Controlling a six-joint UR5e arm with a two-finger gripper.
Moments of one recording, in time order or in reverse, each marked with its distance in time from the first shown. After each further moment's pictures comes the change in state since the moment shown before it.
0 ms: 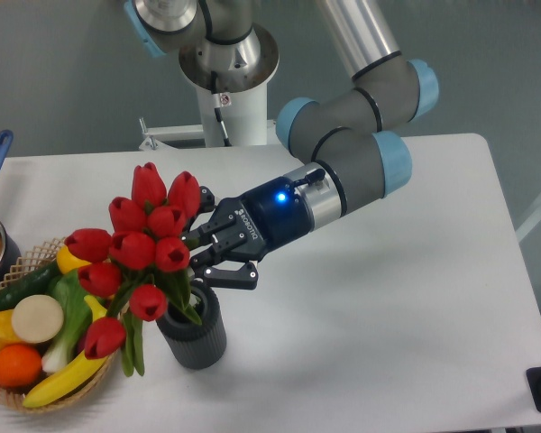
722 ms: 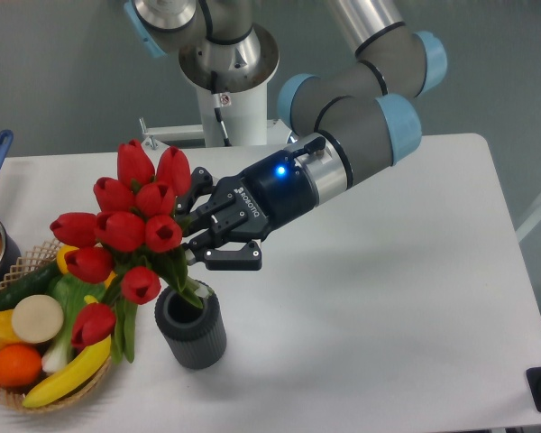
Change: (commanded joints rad) arm 0.011 0.049 0.025 0.000 0.003 -0.003
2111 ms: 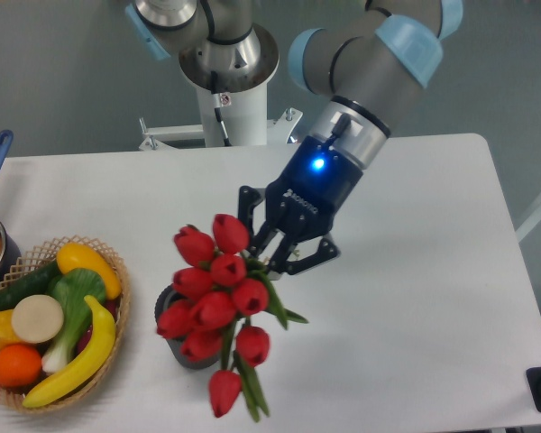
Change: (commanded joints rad) arm 0.021 0.110 0.043 -0.008 0.519 -0.236
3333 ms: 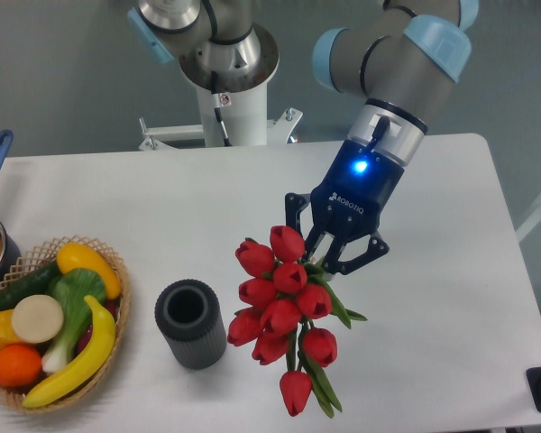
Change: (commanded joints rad) arm 0.103 -0.003 -0.014 0.000 0.125 0.049
